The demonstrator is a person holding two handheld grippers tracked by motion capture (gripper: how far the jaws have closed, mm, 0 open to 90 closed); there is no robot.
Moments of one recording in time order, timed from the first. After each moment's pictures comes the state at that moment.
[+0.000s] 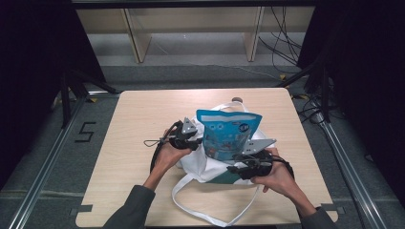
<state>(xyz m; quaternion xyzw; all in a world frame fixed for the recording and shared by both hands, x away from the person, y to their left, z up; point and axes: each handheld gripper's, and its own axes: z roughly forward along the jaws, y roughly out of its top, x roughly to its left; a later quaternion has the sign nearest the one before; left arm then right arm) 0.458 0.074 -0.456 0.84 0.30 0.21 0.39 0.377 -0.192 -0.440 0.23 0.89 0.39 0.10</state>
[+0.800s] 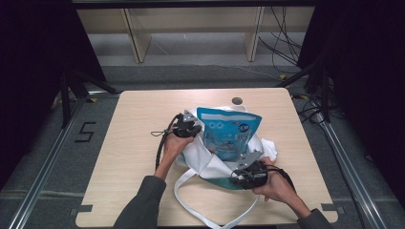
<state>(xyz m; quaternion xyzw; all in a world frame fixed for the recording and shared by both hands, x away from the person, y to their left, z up) 0.513 0.076 -0.485 0.84 0.33 0.19 0.39 0.364 -0.188 -0.476 0.20 0.93 0.30 0.08</state>
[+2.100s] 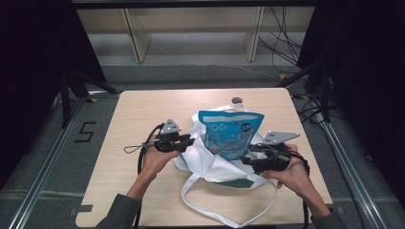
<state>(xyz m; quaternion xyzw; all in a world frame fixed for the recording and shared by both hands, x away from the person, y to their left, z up) 0.423 0.116 -0.437 0.80 0.34 0.15 0.47 0.374 -0.233 -0.409 0.31 0.84 0.42 0.12</state>
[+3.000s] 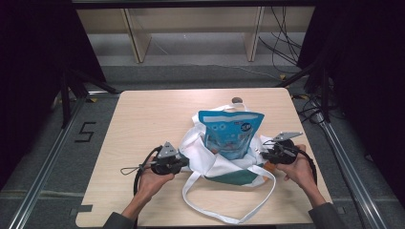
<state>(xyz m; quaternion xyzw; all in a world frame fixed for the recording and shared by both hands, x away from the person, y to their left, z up) 0.387 0.121 -0.492 0.83 0.33 0.12 0.43 0.423 -0.285 -0.479 0.42 0.83 0.33 0.15</state>
